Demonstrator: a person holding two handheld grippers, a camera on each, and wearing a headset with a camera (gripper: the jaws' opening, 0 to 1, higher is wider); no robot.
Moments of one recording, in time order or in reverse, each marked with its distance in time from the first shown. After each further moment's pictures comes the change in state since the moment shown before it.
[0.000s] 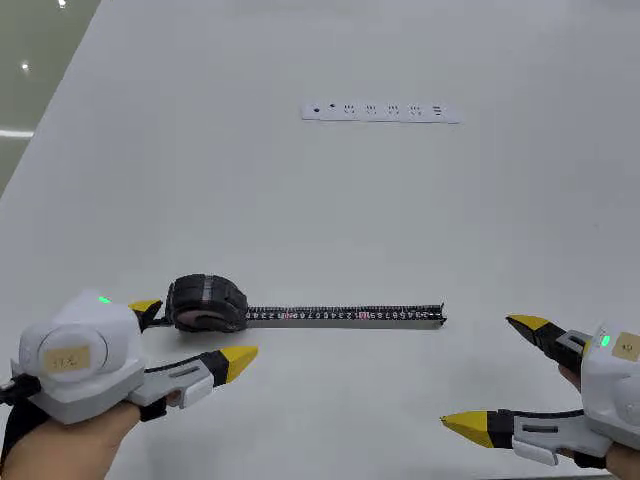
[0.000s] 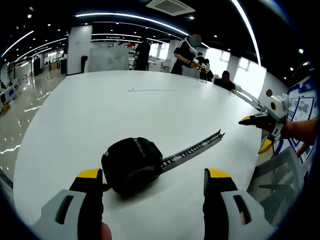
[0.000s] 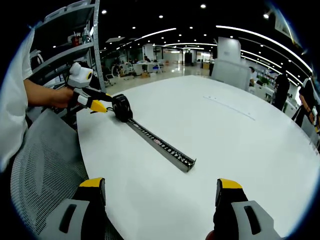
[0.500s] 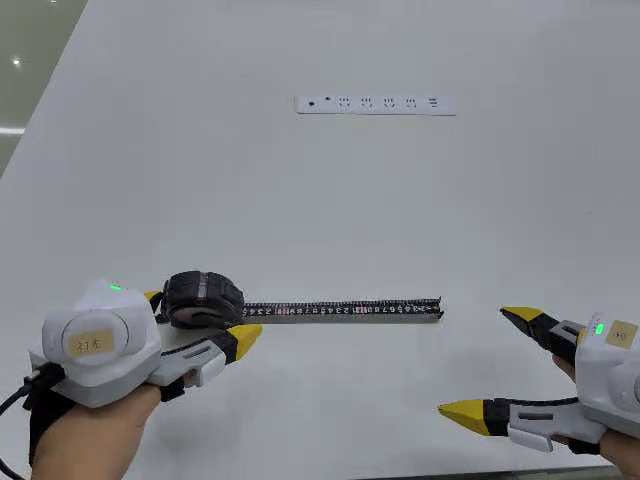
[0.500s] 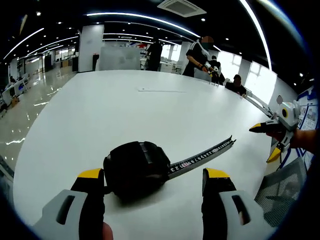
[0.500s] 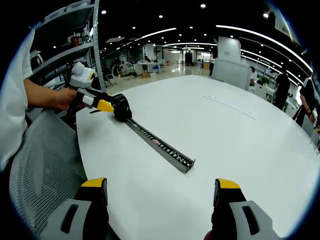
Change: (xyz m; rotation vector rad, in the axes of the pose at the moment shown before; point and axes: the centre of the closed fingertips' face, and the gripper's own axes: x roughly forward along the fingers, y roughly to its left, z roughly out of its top) left arm 0.012 0.009 0.003 -0.056 -0.007 0.102; right arm 0.004 -0.004 0.000 0.002 -0.001 0.007
